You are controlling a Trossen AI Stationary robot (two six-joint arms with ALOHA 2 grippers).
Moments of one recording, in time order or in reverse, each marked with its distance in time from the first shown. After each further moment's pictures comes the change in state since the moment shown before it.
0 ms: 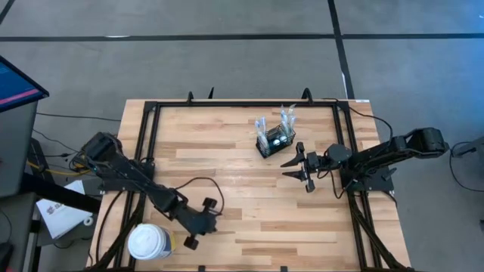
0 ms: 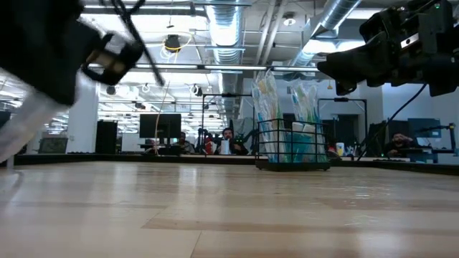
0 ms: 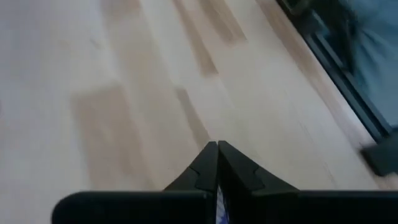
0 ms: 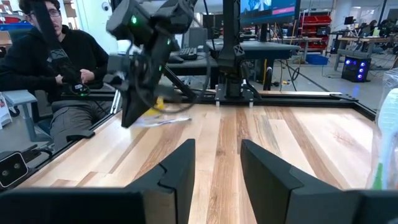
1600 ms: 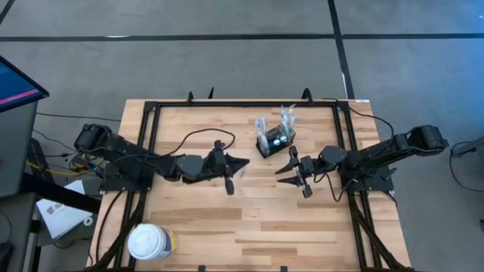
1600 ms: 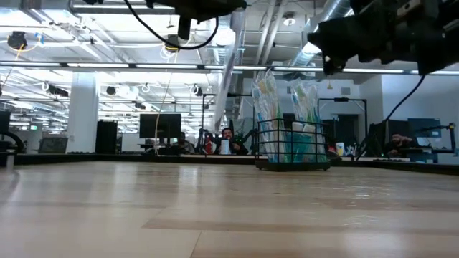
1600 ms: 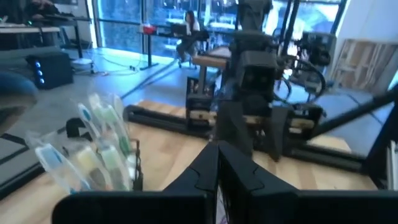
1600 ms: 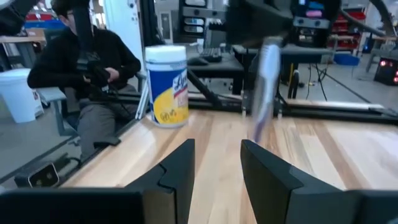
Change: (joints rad) left arm 0.386 -0.154 0.000 0.647 -0.397 0.073; right arm 0.097 0.000 0.162 -0.179 -0.001 -0.009
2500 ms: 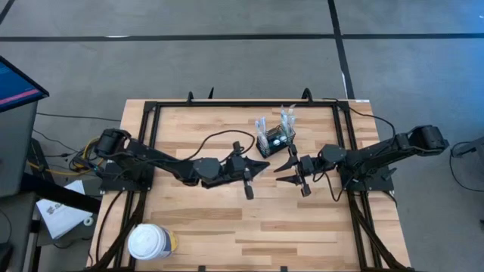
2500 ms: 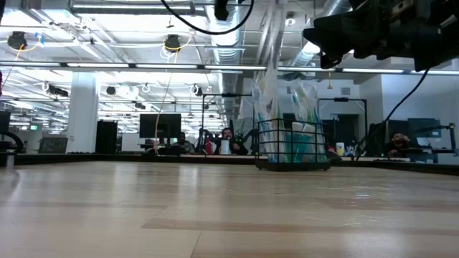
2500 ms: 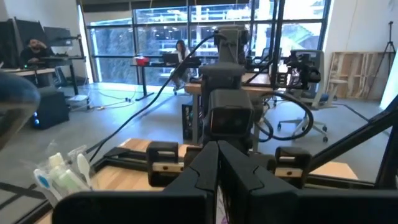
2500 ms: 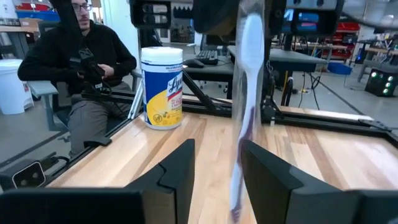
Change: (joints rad) left arm 0.004 0.229 0.252 0.118 0.025 0.154; right arm -0.008 -0.008 0.038 -0.040 0.002 -0.058
